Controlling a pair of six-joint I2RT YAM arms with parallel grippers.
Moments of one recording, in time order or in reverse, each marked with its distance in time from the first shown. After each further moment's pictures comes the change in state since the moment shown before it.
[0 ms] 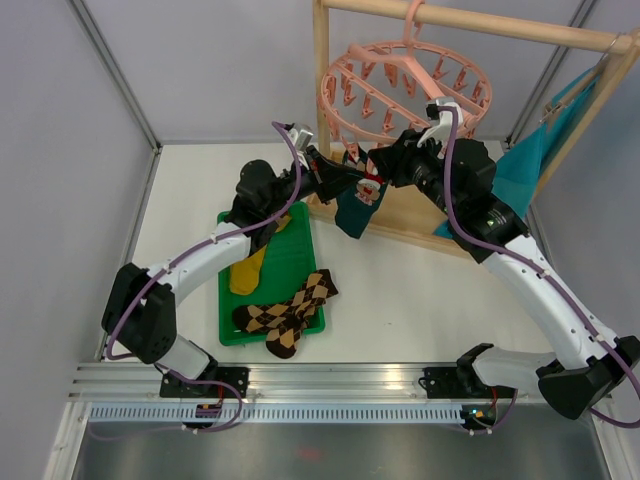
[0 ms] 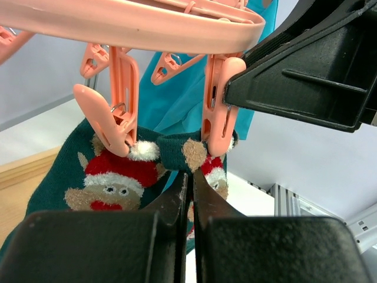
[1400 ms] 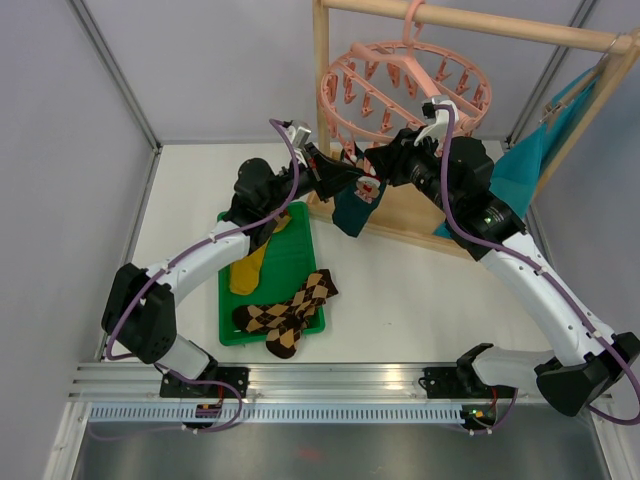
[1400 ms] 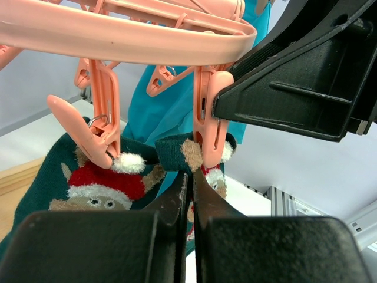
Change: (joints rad) left arm 0.004 -0.002 0.014 0.009 0.016 -0.019; right arm 0.000 0.017 0.011 0.012 -0.036 -0.008
